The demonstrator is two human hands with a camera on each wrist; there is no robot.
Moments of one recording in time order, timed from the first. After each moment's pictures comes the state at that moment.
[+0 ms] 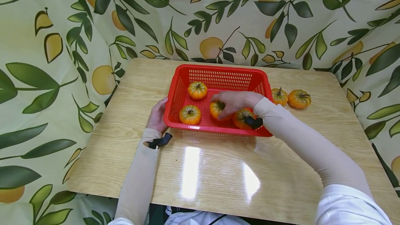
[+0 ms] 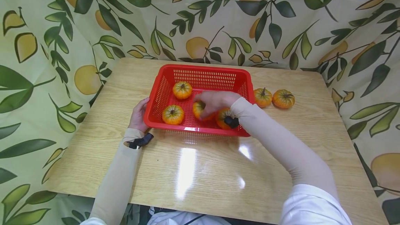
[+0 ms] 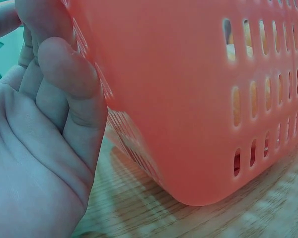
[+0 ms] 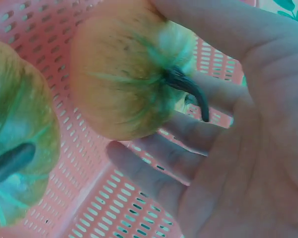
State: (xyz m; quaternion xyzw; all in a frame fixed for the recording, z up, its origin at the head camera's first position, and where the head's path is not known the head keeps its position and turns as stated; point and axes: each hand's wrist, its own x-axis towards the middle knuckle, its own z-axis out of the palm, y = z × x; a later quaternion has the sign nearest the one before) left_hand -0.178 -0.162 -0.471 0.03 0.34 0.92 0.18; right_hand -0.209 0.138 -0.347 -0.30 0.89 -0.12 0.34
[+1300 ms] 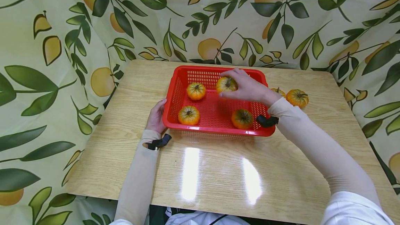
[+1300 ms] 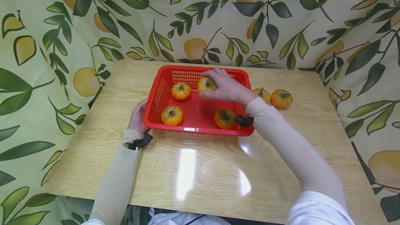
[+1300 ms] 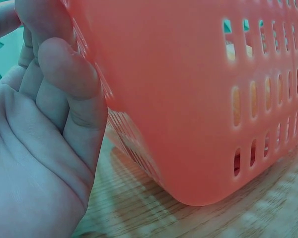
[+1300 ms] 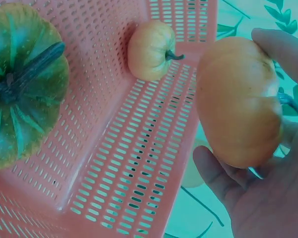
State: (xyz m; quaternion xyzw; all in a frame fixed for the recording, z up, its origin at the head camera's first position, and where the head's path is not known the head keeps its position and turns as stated) left_hand -0.177 -0.162 -0.473 0.04 0.34 0.92 0.19; right_hand -0.210 0.181 -0.330 -0.22 0.93 -0.27 0.13
